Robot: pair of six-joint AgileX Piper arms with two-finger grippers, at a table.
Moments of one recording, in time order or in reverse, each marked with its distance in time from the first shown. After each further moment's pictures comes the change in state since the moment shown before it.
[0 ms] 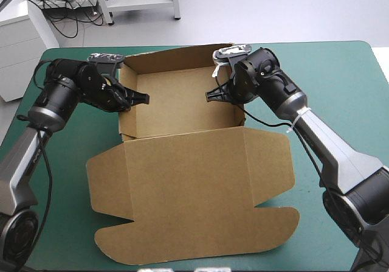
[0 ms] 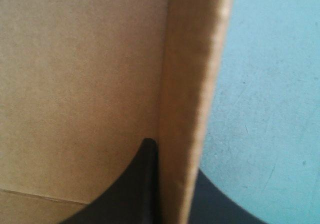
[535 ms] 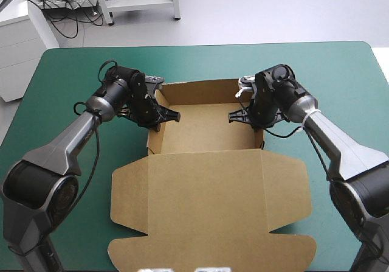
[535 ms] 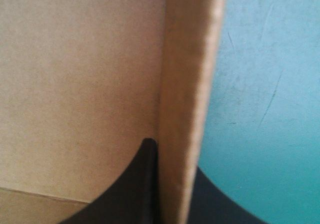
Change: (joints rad) left arm -0.123 0.275 -0.040 -0.025 0.028 -0.043; right arm -0.144 0.001 0.281 0.136 -0.012 -0.015
